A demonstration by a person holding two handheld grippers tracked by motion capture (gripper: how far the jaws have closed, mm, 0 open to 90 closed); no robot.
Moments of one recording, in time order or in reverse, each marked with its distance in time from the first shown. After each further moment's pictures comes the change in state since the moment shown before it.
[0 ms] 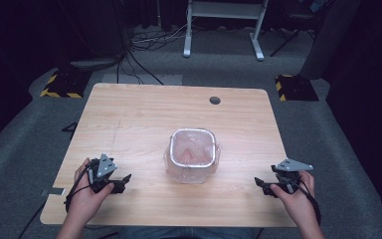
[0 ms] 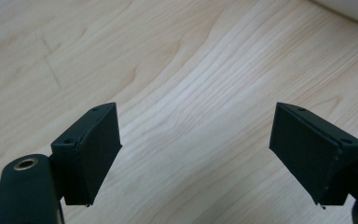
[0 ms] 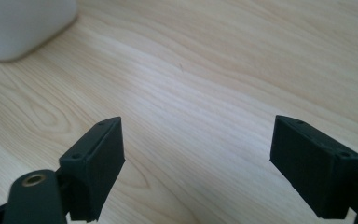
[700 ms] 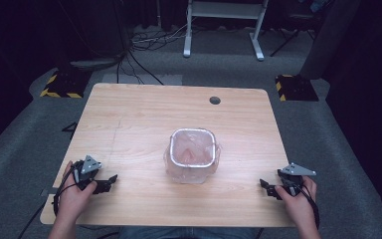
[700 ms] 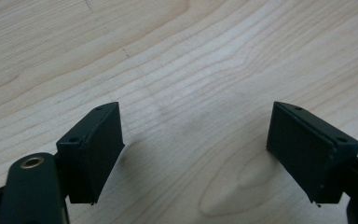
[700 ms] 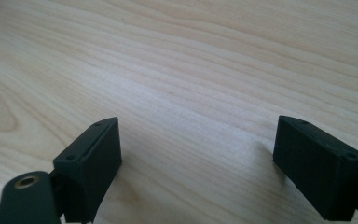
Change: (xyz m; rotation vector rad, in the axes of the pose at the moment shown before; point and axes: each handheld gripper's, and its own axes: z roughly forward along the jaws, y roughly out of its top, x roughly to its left) left arm 0.040 -0.042 0.015 0.027 -0.008 -0.125; right arm -0.025 -0.038 0.021 -0.012 -0.063 0.090
